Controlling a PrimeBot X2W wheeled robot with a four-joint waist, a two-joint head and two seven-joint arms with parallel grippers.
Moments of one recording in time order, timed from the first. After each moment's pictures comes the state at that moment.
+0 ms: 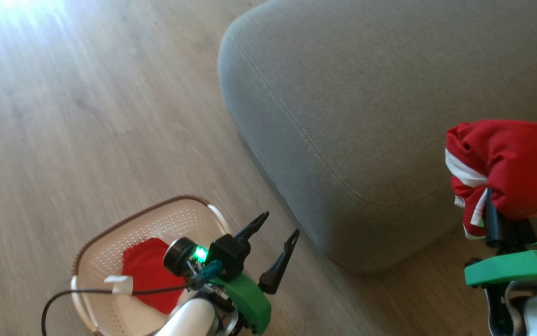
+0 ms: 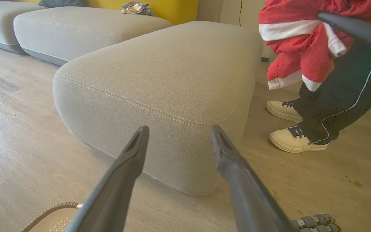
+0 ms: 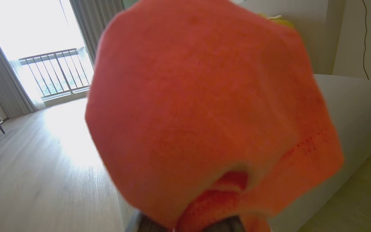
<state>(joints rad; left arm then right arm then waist) -0.22 0.05 -0.61 0.37 -0.24 -0.05 -0.26 -0.01 -0.09 -0.13 0.10 0.28 0.13 -0.25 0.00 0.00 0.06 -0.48</state>
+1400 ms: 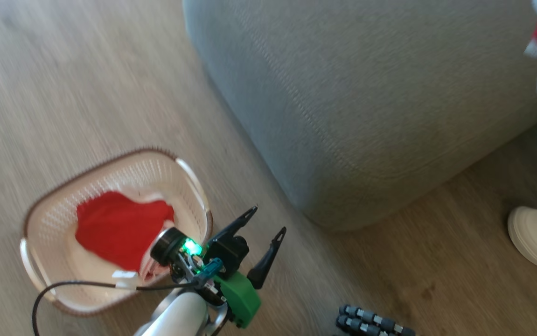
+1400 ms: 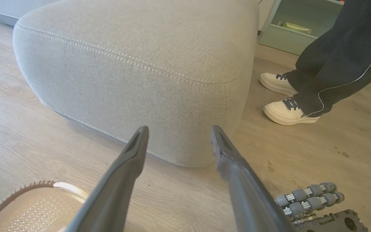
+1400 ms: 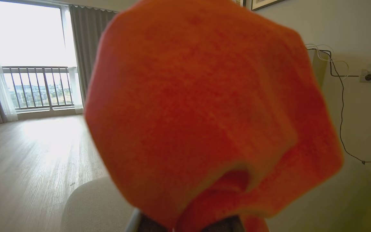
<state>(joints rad) -0.27 0.08 -0.61 0.41 -0.12 -0.04 -0.26 -0.47 -0.26 -0.17 0.20 0.38 0.13 -0.25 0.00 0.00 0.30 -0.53</state>
